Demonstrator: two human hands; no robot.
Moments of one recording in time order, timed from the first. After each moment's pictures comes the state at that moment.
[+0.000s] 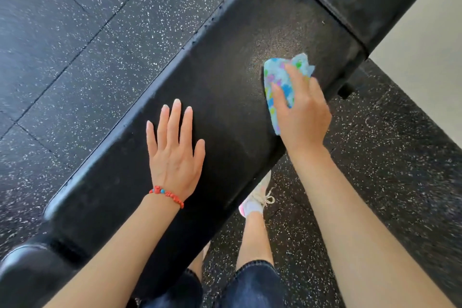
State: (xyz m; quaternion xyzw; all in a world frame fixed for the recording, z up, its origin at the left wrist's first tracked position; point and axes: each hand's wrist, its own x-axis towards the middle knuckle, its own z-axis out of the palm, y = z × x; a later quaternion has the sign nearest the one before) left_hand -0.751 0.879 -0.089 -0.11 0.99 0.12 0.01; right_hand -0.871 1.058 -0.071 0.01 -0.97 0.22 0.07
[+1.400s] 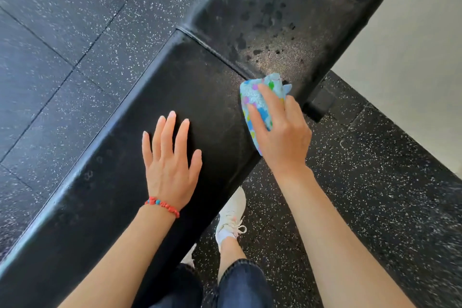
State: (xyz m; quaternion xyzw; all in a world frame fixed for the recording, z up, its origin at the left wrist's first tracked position) left_hand -0.884 0.973 -0.085 -0.09 0.99 0.12 0.00; right_hand -0.980 1.142 -0.074 0.07 -0.96 0.24 0.12
